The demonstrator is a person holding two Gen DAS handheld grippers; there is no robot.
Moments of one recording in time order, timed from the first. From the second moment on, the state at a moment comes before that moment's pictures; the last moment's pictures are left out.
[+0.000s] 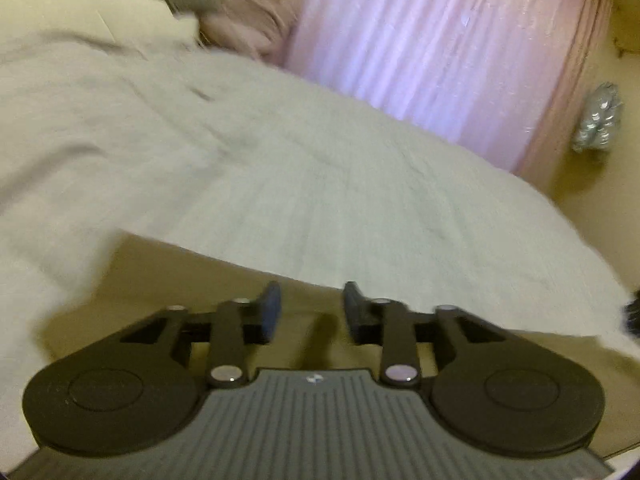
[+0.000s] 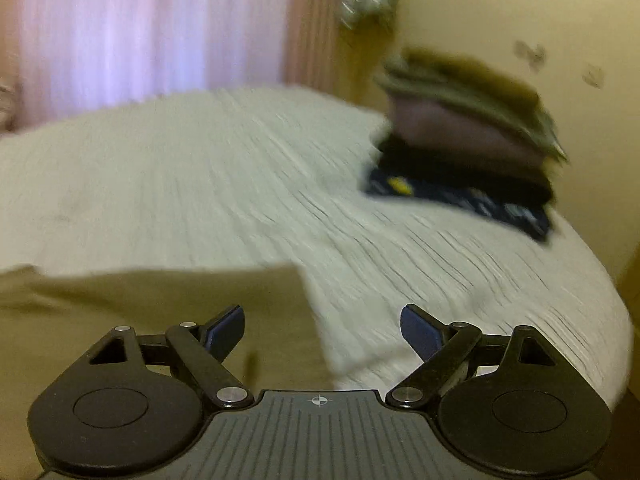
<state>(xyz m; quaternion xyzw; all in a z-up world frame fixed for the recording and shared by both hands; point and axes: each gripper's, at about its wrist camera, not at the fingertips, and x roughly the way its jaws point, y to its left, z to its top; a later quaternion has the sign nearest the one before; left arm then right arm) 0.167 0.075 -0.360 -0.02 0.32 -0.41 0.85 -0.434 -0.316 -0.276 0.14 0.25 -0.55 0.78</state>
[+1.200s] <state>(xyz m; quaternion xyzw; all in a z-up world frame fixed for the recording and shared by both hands) -0.111 0.163 -0.267 0.15 0.33 -0.42 0.83 -0.444 -0.050 -0.207 0.21 0.23 -0.45 0.84</state>
